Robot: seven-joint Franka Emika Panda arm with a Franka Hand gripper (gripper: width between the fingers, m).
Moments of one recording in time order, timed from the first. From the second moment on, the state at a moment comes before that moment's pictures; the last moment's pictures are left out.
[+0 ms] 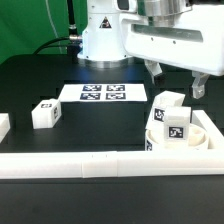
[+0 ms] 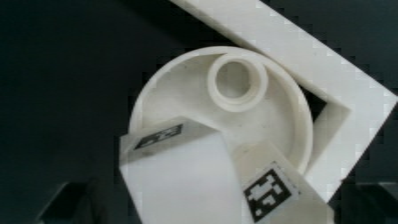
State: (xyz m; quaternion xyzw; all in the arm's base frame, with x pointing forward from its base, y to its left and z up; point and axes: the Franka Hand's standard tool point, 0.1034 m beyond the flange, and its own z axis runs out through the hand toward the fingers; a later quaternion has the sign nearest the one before) arm 0.607 0.082 0.101 -0.89 0.44 0.05 0.07
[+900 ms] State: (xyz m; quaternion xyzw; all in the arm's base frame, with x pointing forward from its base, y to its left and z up) arm 0.609 0.076 0.097 -1.00 0.02 0.00 0.07
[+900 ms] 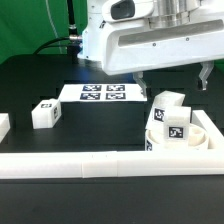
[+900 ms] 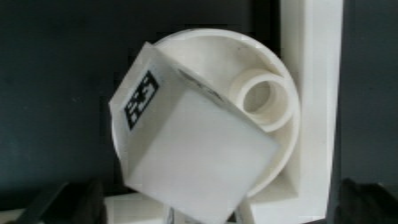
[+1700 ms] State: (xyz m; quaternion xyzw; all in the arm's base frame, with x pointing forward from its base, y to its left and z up) arm 0.592 0.069 0.079 -0.93 -0.35 -0.03 0.03
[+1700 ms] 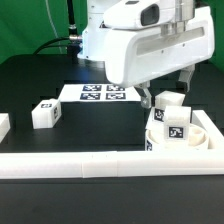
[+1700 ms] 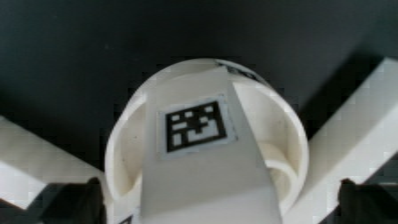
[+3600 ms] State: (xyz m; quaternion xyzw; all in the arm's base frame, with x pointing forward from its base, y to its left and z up) arm 0.593 0.062 0.074 -0.98 0.19 -0.07 0.04
